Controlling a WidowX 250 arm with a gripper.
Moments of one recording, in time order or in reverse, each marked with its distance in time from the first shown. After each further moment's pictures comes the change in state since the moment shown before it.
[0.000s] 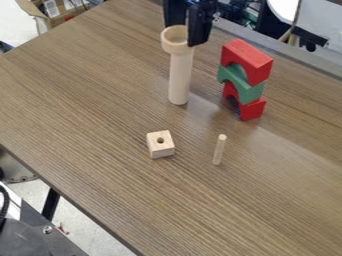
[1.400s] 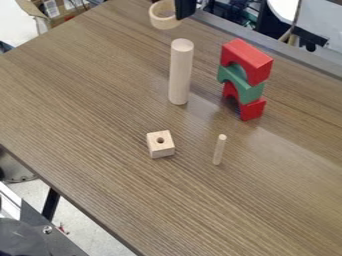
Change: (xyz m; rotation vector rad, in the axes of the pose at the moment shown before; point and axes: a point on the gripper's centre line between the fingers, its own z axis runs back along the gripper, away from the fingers) arm 0.002 0.033 0.022 -0.003 -0.102 0.069
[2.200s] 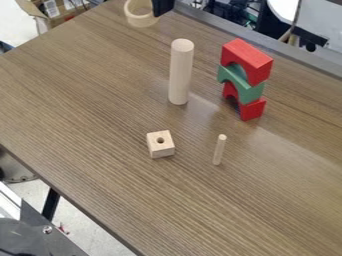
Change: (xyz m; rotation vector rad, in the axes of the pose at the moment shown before) arm -0.035 0.001 0.021 0.061 -0.047 0.082
